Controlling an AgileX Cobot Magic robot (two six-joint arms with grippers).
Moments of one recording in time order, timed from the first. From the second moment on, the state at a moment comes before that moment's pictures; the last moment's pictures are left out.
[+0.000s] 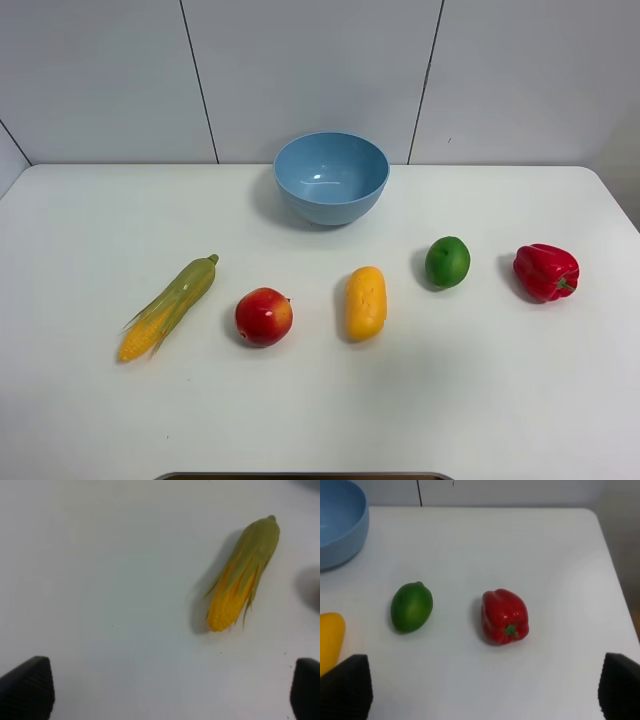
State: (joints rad) left arm -0.06 0.00 -0.44 0.00 1.08 -0.02; right arm -0.01 0.52 -0.90 0.01 1.10 0.04
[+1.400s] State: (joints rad) left arm -0.06 0.00 -0.44 0.00 1.08 -0.02; right arm 0.13 1.54 -1.01 0.08 0.67 0.23
